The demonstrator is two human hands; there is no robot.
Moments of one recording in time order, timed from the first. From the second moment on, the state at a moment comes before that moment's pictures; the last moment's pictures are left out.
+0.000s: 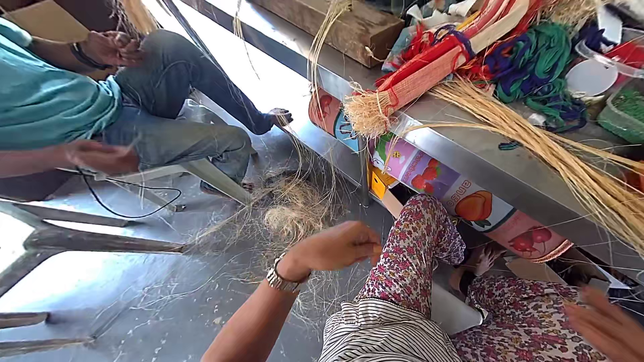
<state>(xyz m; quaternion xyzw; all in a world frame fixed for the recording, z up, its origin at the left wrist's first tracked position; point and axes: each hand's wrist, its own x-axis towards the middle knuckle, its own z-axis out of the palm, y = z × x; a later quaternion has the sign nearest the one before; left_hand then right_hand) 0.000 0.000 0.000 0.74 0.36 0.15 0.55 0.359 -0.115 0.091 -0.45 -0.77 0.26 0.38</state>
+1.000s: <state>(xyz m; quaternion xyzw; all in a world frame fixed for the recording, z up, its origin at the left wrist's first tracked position) 0.023 -0.053 -0.052 0.59 0.48 0.44 0.48 0.253 -0.059 -0.030 -0.45 -0.53 0.56 0.46</state>
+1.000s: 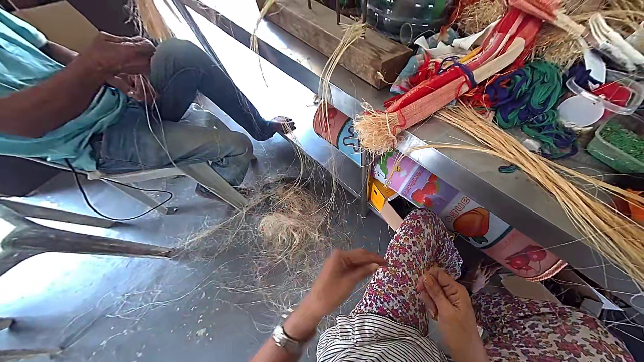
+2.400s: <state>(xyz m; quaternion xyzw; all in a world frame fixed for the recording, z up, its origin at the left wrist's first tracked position) 0.140 -0.060 -0.042 0.51 0.36 0.42 0.65 0.307 -0.068 -0.017 -0.50 -0.55 0.44 0.51</state>
